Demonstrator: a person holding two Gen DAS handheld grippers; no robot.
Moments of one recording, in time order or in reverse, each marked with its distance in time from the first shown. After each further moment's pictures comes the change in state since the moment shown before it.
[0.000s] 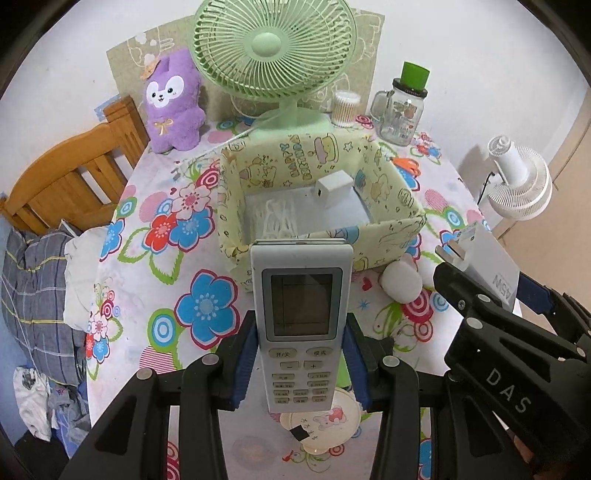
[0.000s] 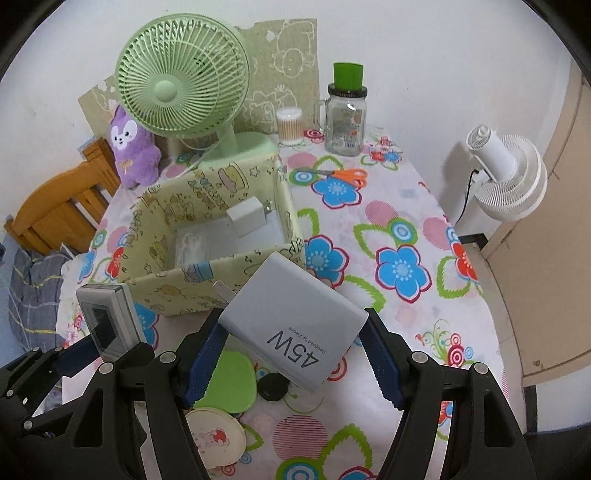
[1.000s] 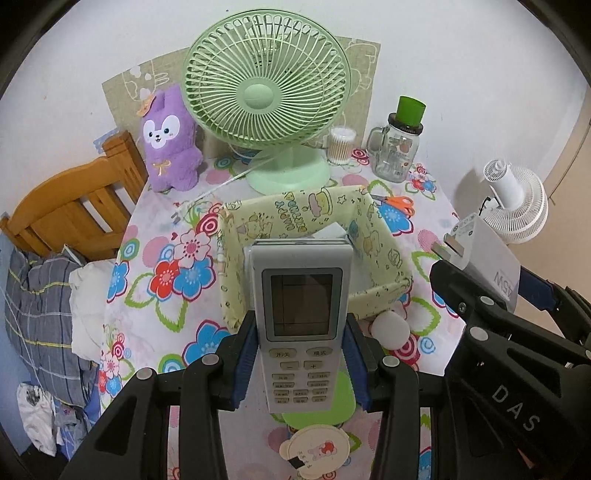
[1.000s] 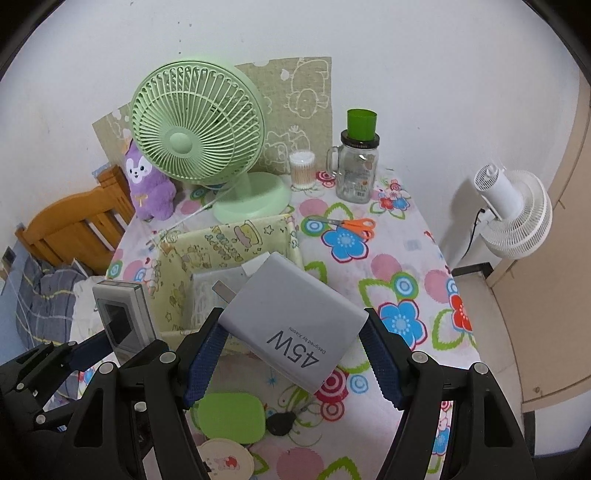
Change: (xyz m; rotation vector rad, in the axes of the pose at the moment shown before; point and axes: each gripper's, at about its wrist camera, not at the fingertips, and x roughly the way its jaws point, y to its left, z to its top) left arm -0.018 -0.005 0.049 0.008 -0.065 -0.005; right arm -0.020 0.002 0.053 -0.037 -0.078 0.032
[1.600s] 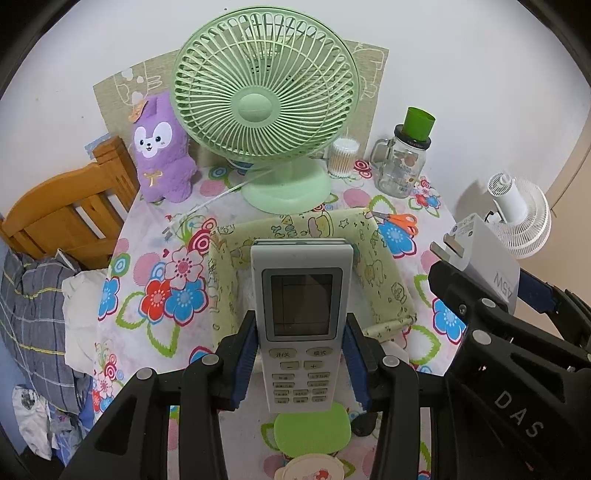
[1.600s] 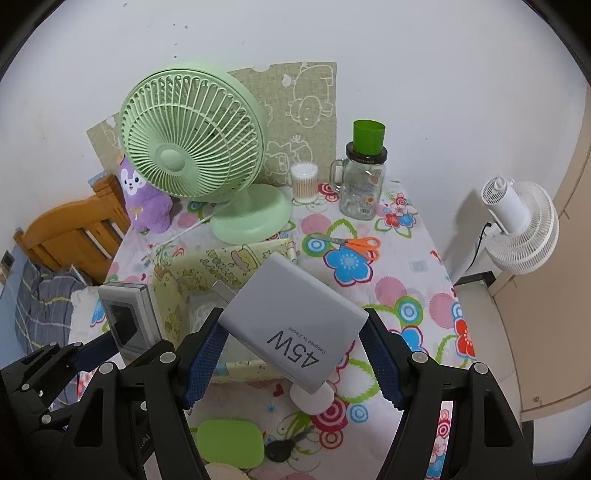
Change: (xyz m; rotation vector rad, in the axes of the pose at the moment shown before) left arm 0.019 0.000 0.031 -0.019 -0.008 -0.012; right arm 0.022 -0.002 0.032 -0.003 -0.002 0.006
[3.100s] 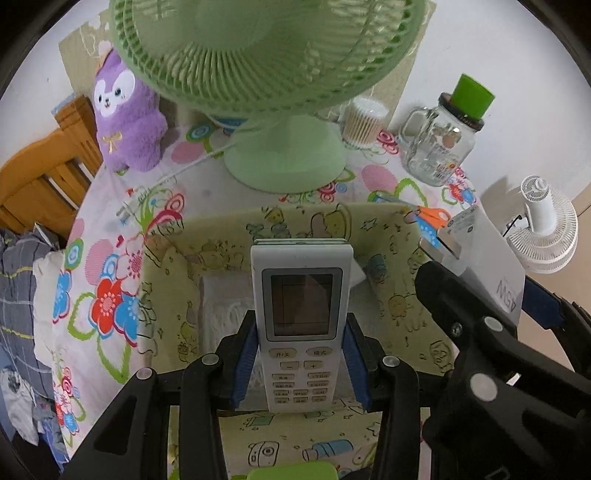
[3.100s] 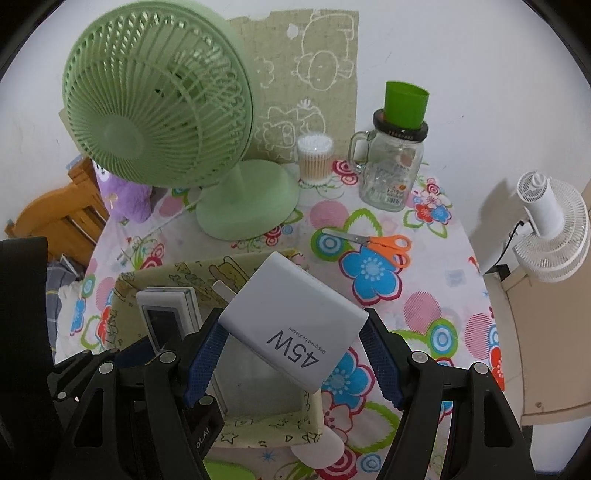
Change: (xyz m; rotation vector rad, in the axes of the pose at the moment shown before) left arm 0.111 -0.002 0.039 -0.098 0.158 -0.009; right arm 0.099 0.002 0.030 -0.028 0.126 0.025
